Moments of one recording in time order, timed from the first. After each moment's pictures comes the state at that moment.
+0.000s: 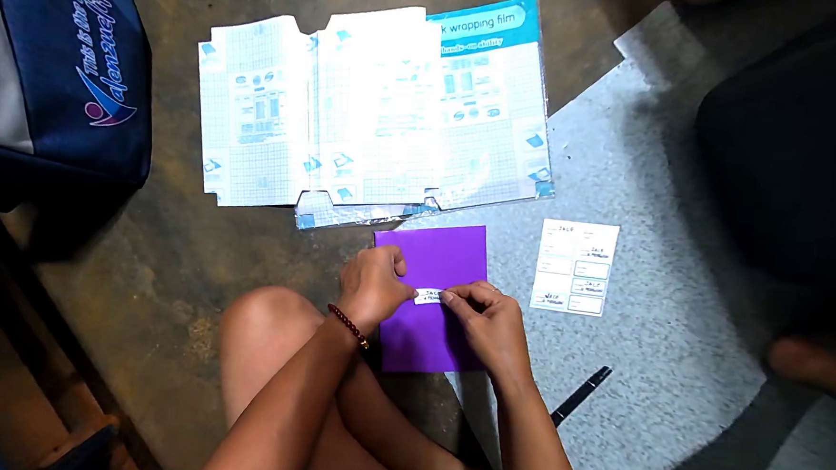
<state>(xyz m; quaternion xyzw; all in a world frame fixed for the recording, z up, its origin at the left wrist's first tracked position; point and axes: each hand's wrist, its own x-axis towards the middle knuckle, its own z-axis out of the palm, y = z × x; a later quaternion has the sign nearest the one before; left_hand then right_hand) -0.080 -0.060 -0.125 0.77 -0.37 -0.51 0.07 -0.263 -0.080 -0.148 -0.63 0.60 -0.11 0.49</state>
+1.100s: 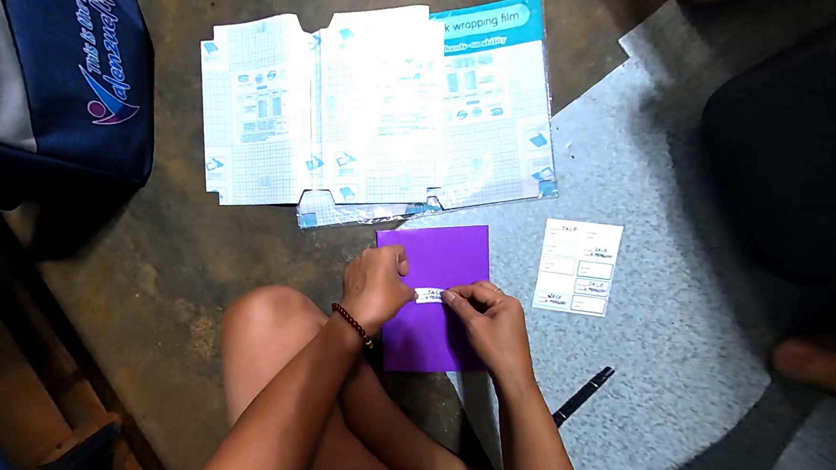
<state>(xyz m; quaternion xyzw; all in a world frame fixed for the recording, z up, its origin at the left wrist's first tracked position) -0.083 -0.060 -0.126 0.77 -0.39 -0.50 0.06 -0.263 -0.079 -0.150 -0.63 0.60 -0.11 0.49</state>
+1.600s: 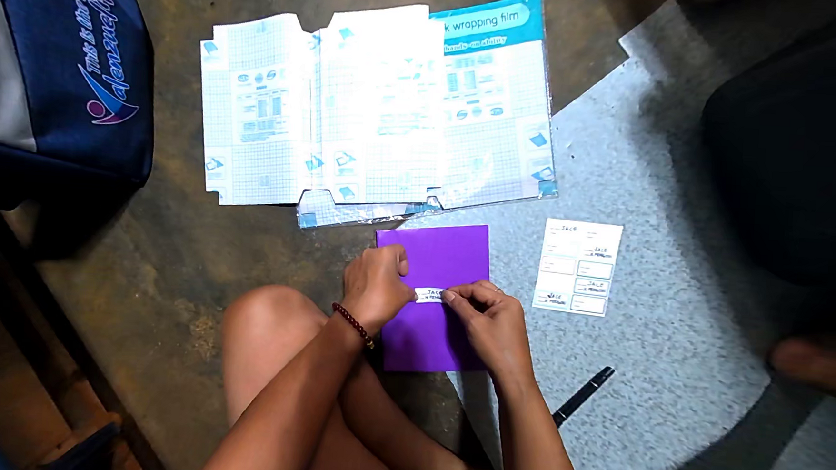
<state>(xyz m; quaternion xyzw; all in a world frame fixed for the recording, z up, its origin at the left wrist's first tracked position) -0.084 -0.062 -0.125 0.78 -0.39 -0.49 0.05 -0.262 -0.079 -0.149 -0.63 0.60 -0.11 0.49</state>
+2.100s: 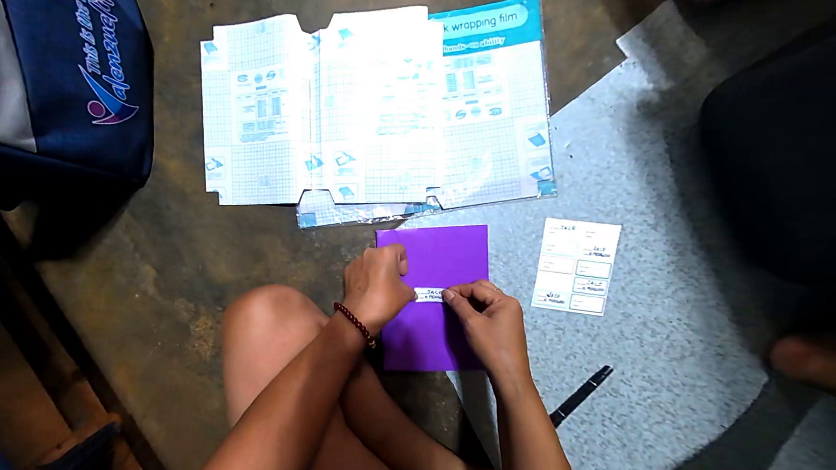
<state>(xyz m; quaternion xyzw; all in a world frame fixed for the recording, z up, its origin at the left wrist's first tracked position) -0.086 -0.062 -0.125 0.78 -0.40 -0.48 0.04 -0.260 -0.078 -0.148 -0.62 0.61 -0.11 0.48</state>
